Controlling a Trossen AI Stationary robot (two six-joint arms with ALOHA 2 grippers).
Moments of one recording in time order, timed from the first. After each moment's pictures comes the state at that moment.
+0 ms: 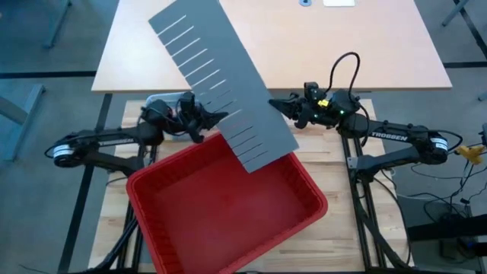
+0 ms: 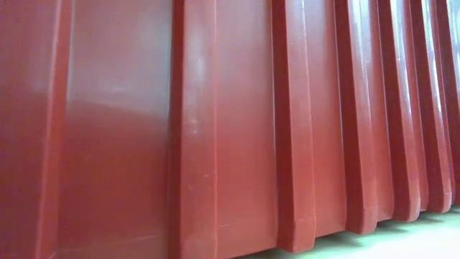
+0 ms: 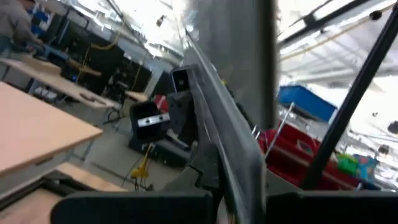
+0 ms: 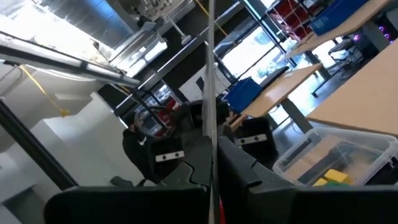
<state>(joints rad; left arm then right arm) 0.32 1.09 0.78 0.64 0.25 -0.58 -0.33 1.15 0.97 0.47 -0.16 0.76</state>
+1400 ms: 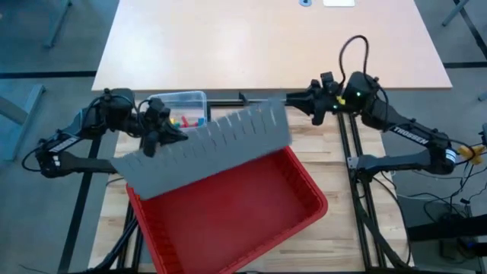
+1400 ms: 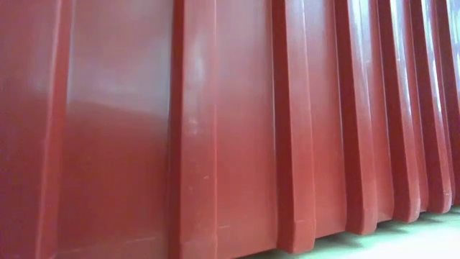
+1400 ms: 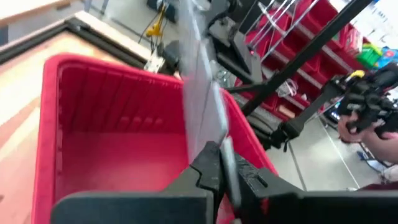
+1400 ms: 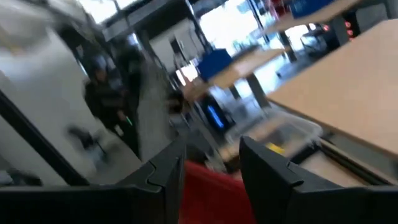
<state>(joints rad) 0.30 0.82 1.24 -0.72 0.41 -0.48 -0.49 1.03 1.16 -0.14 -0.38 0.44</state>
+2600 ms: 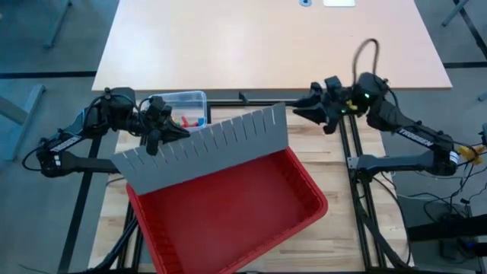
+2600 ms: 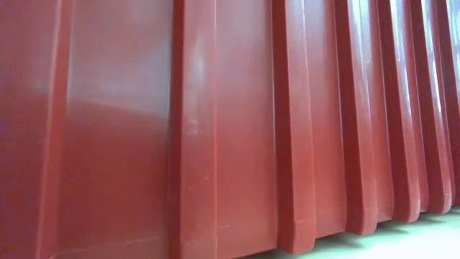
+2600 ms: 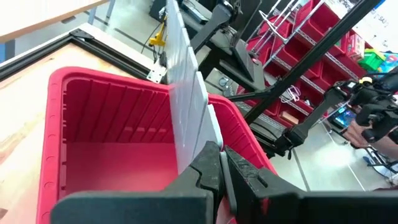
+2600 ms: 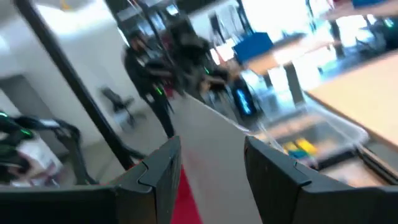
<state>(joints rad) 0.30 0.83 1.24 -0.68 0.39 -0.47 -0.47 0.95 1.09 -0.06 -0.54 0.46</state>
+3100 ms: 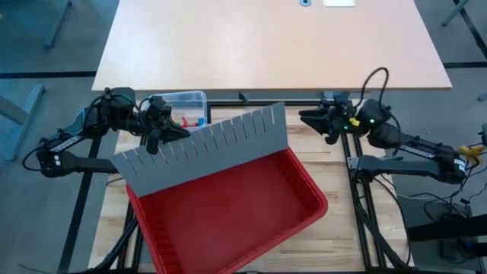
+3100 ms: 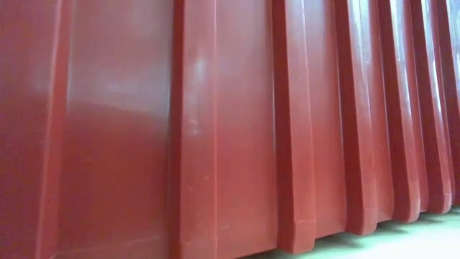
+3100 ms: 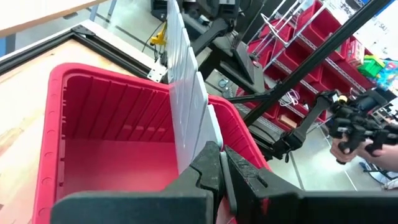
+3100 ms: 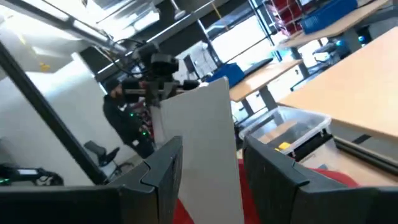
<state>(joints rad) 0.30 0.83 1.24 -0.68 0.38 -0.51 -0.40 0.75 0.73 0.20 -0.29 0.58</state>
